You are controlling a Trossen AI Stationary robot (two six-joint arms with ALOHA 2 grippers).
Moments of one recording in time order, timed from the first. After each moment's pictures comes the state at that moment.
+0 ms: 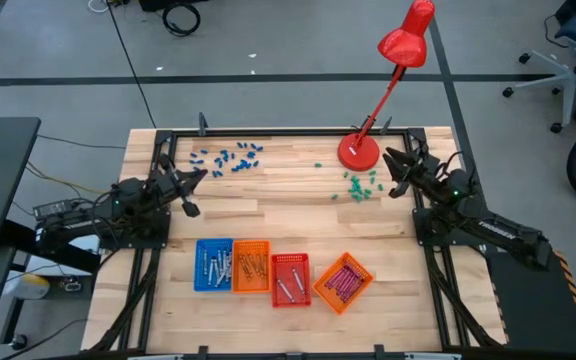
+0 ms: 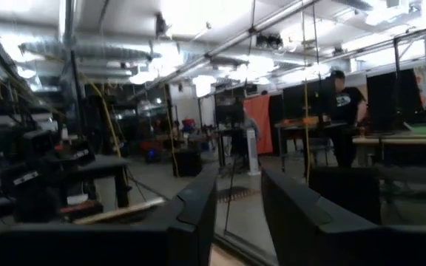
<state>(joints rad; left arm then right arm) 0.19 0.01 0.09 0.08 -0.31 0.28 -0.55 0.04 0.01 0.39 0.05 0.06</state>
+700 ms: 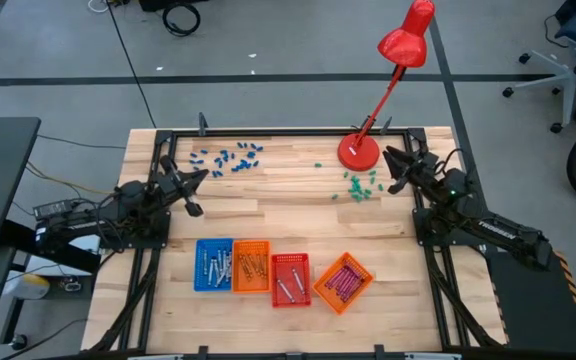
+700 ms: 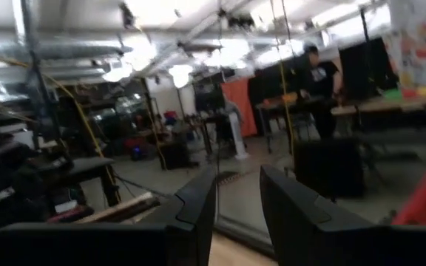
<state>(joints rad) 0.19 0.01 0.01 0.22 -0.33 0.29 -0.55 0.05 0.01 0.32 0.15 0.17</state>
